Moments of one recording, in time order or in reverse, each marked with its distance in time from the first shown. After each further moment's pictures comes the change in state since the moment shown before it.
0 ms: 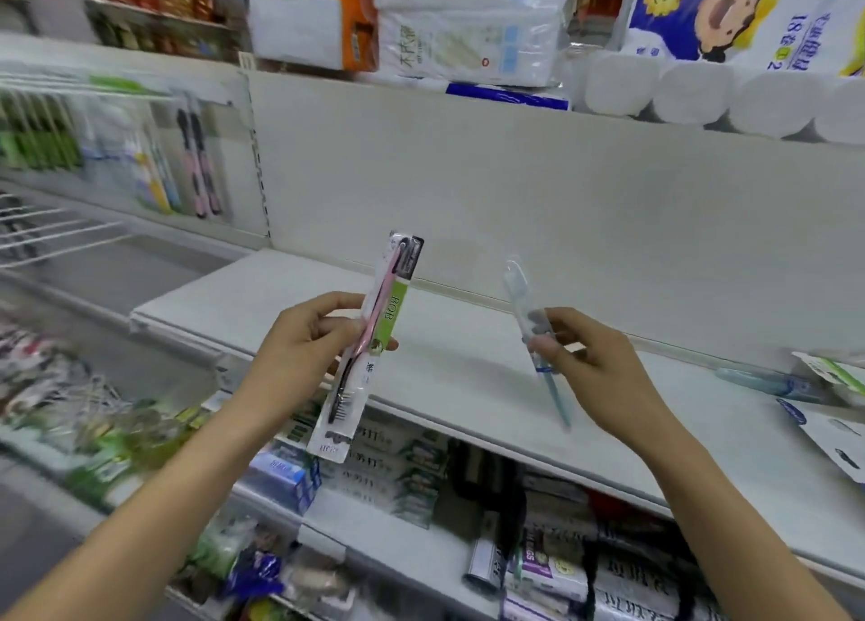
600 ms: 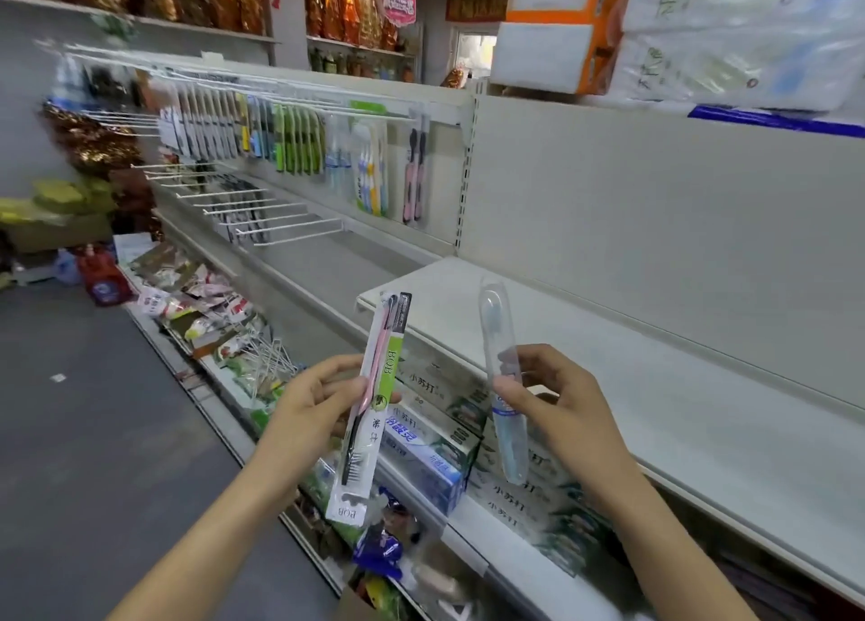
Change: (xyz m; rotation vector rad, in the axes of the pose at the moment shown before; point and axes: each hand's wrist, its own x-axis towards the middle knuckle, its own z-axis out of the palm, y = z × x) left_hand -0.106 -0.079 -0.163 -0.110 0.343 -0.192; right_hand 0.003 -0.105 0.206 0.417 -0.295 -0.095
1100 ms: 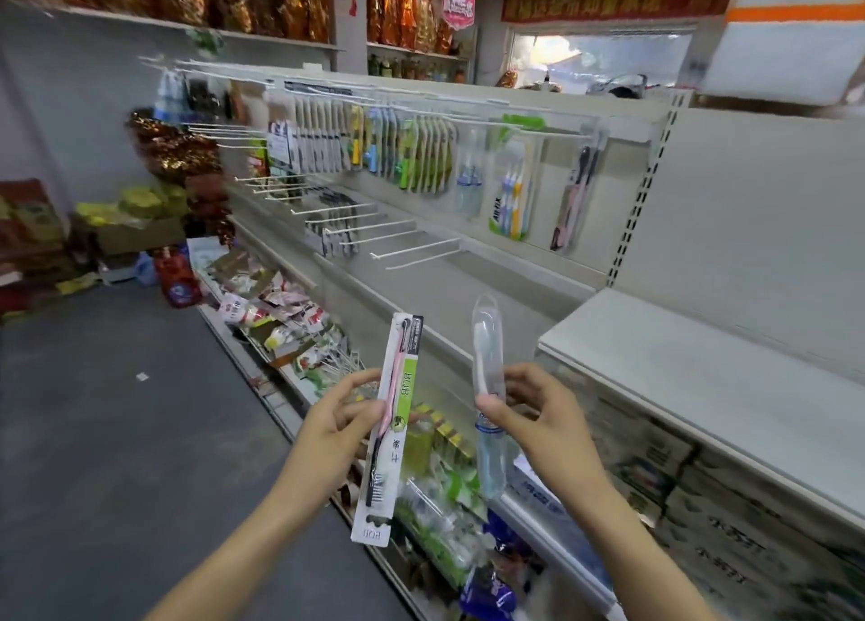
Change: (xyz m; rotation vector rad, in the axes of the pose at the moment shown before) left_hand 0.056 -0.035 -0.242 0.028 0.081 -0.042; right_hand 0.099 -0.024 0.268 0.086 -0.071 0.055
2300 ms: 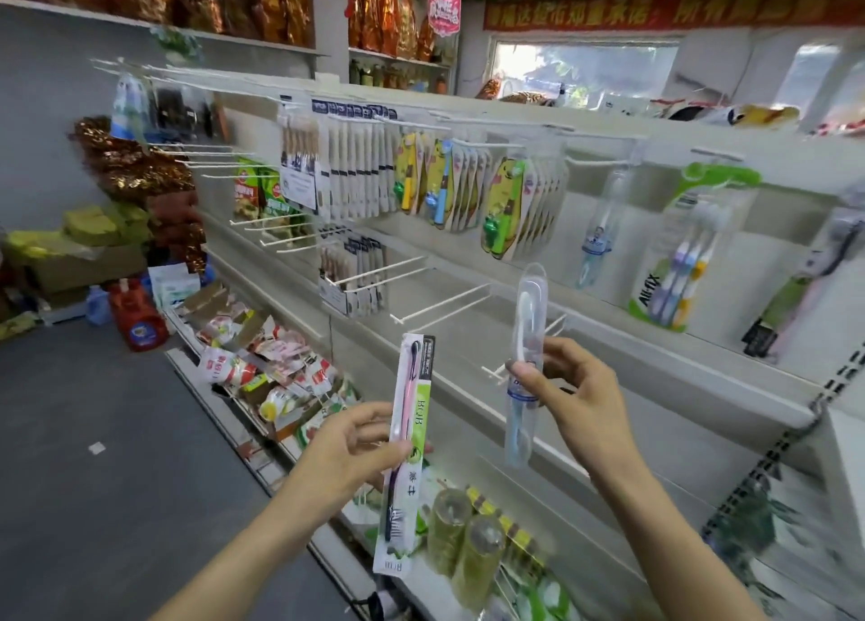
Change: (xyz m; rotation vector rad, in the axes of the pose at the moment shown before) left_hand 0.297 -0.022 -0.227 0.003 -0.262 -0.046; right_hand 0.317 -0.006 0.191 0.000 0.209 -0.087
